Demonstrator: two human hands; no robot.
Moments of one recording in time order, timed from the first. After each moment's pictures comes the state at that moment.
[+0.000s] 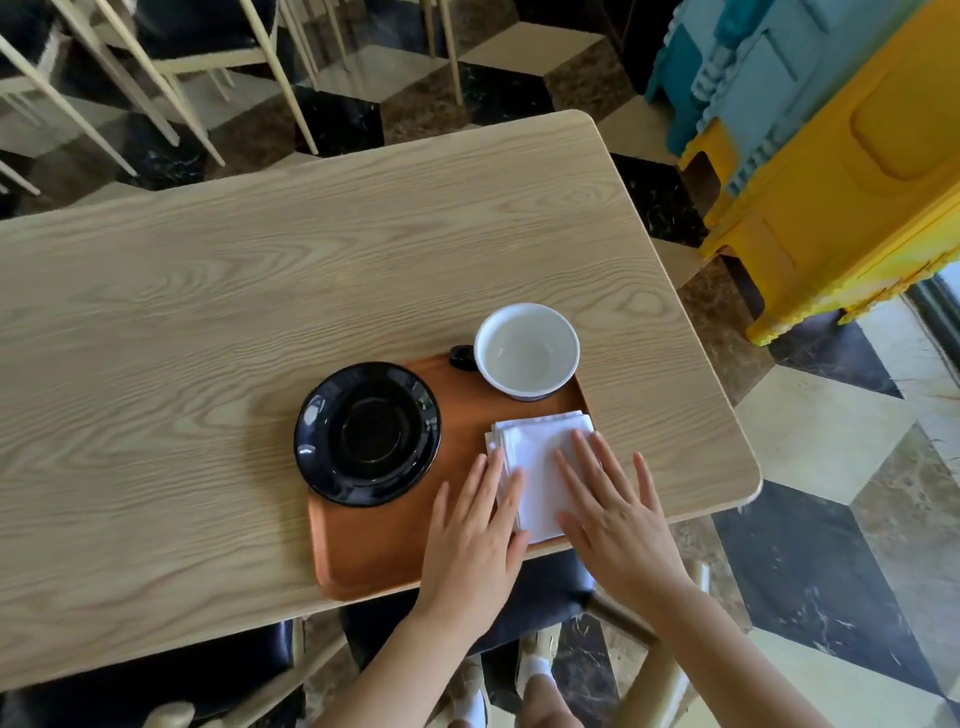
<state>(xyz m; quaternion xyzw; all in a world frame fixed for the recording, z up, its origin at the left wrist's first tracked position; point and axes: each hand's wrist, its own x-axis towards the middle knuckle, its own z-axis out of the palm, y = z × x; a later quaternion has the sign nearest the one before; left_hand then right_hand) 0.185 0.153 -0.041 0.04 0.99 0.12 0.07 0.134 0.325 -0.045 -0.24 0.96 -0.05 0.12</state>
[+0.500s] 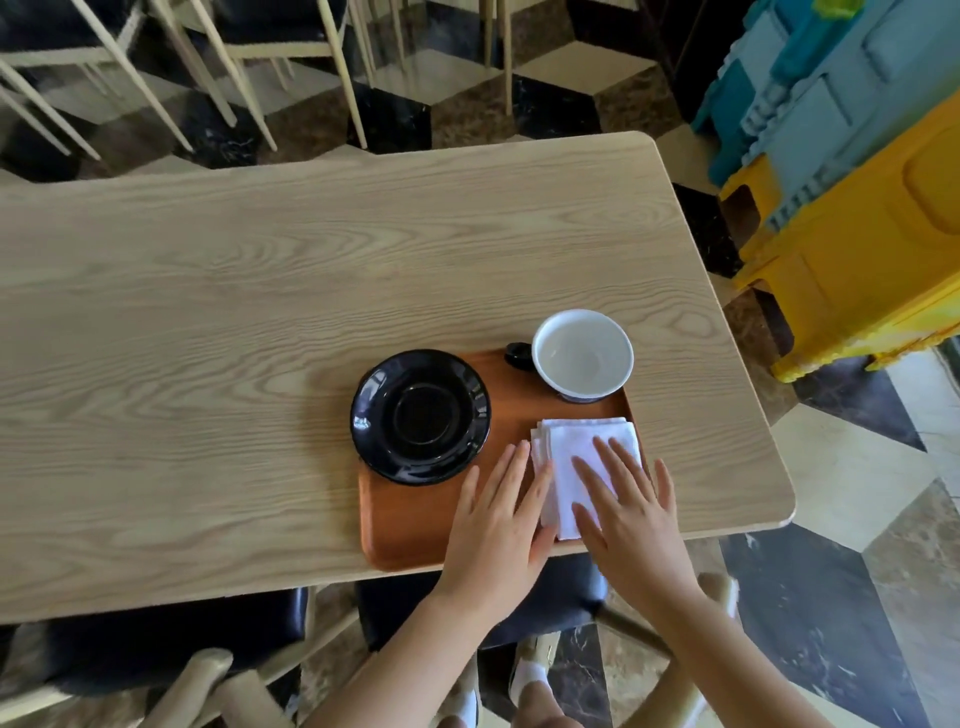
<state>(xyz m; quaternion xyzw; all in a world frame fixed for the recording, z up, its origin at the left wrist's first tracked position) 0.191 0.137 -0.026 0.03 0.99 0.14 0.06 0.139 0.293 -0.025 -0.22 0.97 -0.07 0.06</state>
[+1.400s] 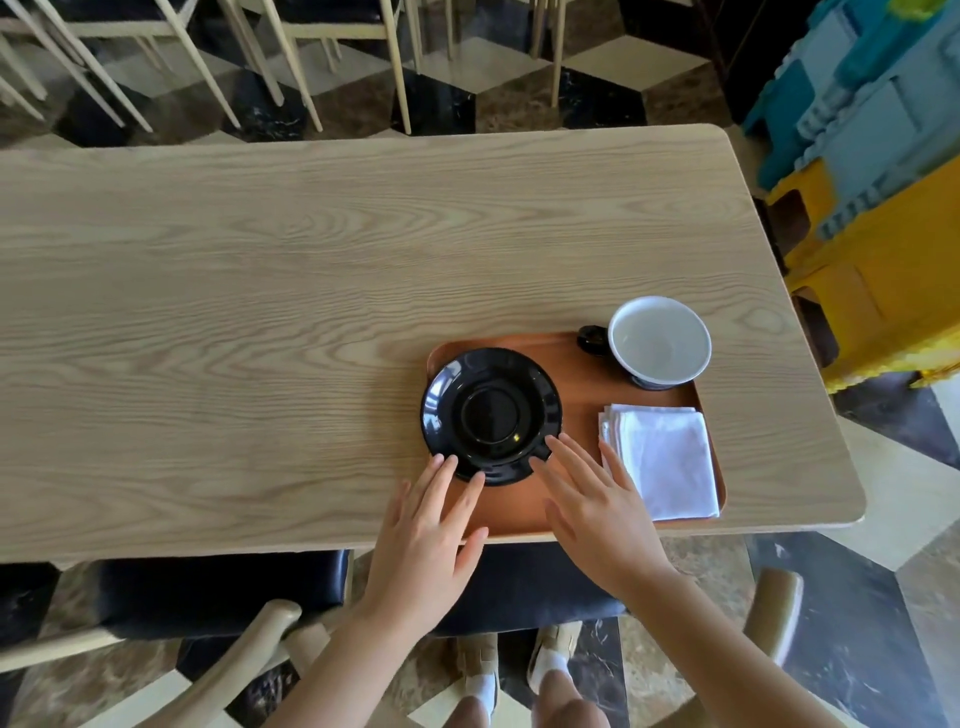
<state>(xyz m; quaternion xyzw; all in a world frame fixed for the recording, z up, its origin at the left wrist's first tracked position) 0.266 0.031 -0.026 -0.05 0.99 0.13 0.07 0.164 0.213 -0.025 -0.38 0.92 -0.12 0.04</state>
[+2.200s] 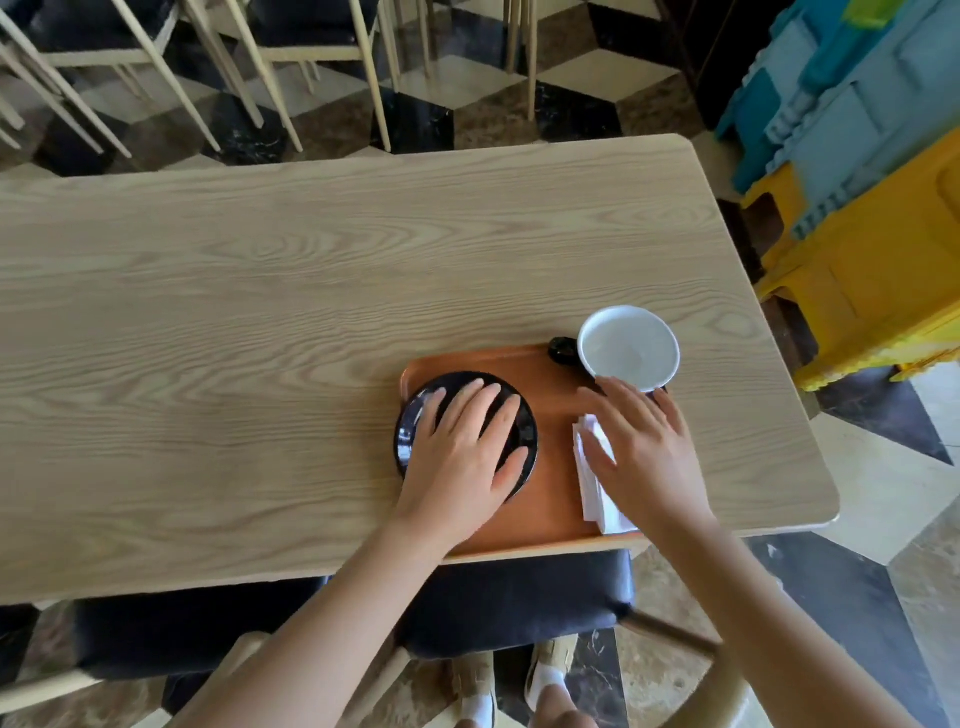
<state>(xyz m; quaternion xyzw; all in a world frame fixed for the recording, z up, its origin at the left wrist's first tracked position) 0.171 0.052 0.009 0.04 0.99 0.12 -0.10 0.102 0.239 0.007 -0.28 0.94 -0.17 -0.09</state>
